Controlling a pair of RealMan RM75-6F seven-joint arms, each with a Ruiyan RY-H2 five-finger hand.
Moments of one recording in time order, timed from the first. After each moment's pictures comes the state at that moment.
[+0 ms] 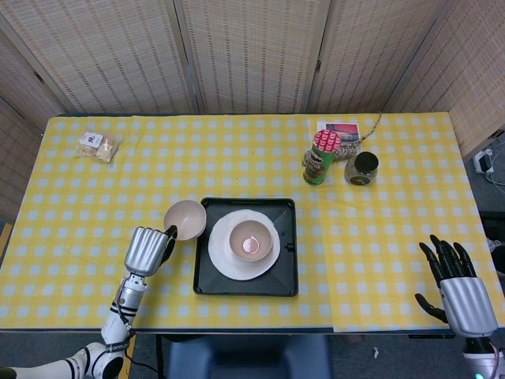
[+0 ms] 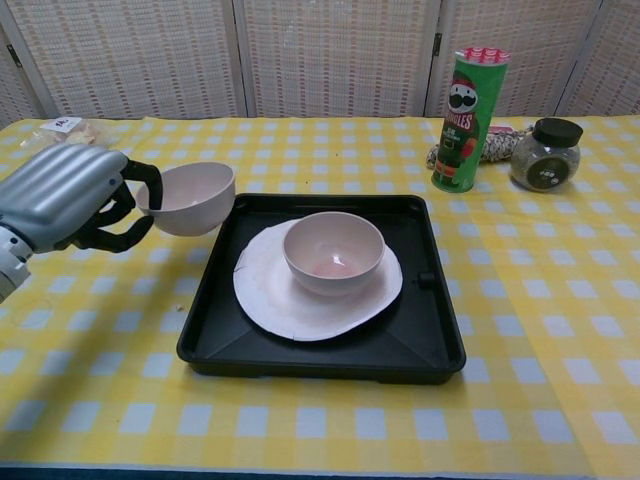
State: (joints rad) left arm -0.50 -1.77 -0.12 -1.21 1.49 1.39 0.41; right arm -0.01 -1.15 -0.01 -1.62 -1.64 1.57 -0.13
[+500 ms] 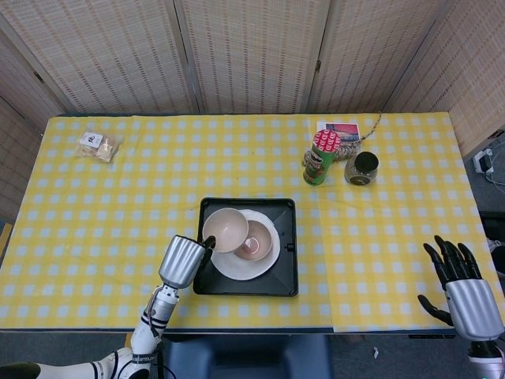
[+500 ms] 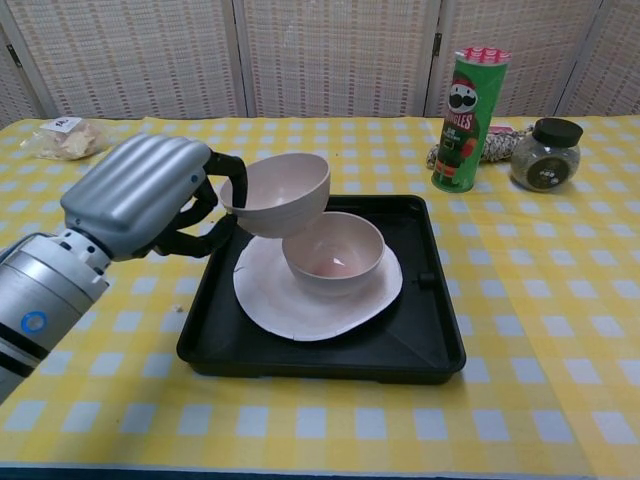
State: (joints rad) left arm -0.54 -1.89 -0.13 -1.31 1.56 1.40 0.51; right arm -0.02 -1.13 -0.01 -1.62 -1.67 1.61 -0.08
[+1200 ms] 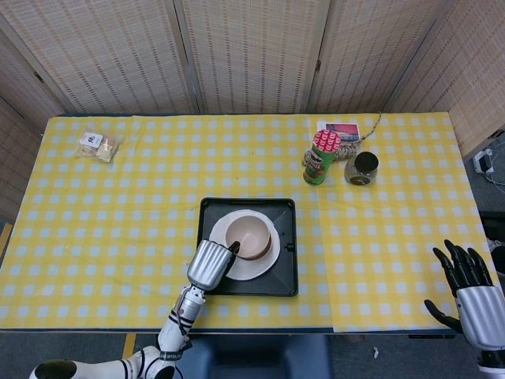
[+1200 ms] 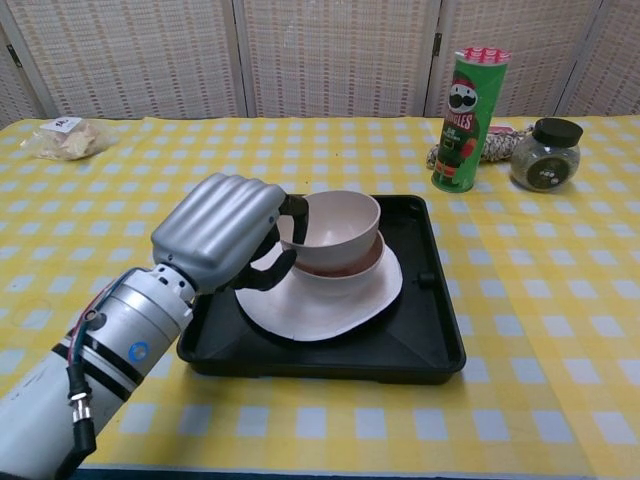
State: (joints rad) left arm -0.60 -2.08 -0.15 -1.11 1.53 1.34 0.50; right arm -0.05 -1.11 -0.03 -1.62 -1.69 1.66 -0.03
